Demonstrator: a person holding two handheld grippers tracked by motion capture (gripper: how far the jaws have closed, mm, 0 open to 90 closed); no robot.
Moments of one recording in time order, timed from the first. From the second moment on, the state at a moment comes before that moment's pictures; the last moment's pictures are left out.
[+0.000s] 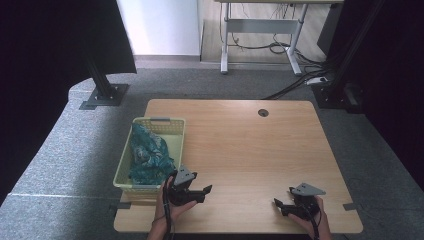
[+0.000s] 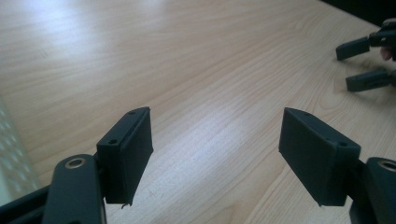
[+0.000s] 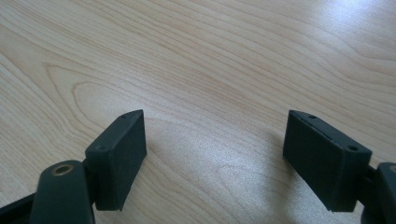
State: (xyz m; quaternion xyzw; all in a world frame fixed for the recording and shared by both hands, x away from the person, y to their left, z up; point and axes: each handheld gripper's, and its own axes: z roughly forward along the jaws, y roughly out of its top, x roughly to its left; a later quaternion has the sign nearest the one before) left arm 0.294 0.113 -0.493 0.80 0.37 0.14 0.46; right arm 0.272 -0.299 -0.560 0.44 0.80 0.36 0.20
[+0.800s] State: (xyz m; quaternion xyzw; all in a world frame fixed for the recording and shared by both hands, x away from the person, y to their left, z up) left arm 0.301 0.142 -0.492 0.78 0.40 0.15 0.46; right arm 0.271 -0.299 -0.560 0.44 0.80 0.36 0.20
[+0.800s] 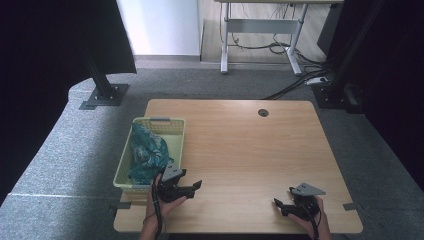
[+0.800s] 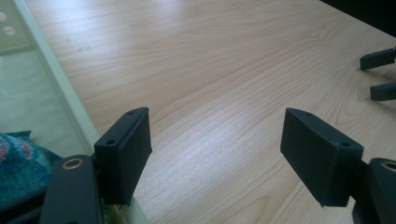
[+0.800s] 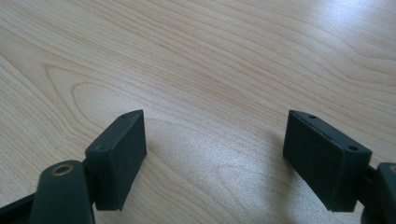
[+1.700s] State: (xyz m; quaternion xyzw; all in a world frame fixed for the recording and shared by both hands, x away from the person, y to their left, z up) left arm 0.312 0.170 -0.480 0.75 0.43 0.16 0.47; right arm 0.285 -0.296 -0.559 0.42 0.81 0.37 0.19
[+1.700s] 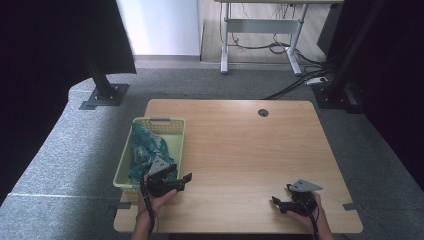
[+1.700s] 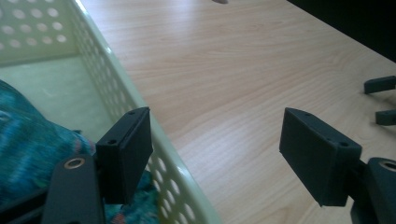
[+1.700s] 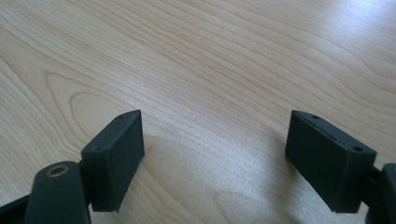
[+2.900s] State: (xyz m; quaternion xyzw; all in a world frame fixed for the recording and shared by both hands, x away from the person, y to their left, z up) left arm 0.340 0.195 -0.454 0.74 0.49 0.19 0.43; right arm 0.283 -0.302 -0.560 0.43 0.80 0.36 0.19
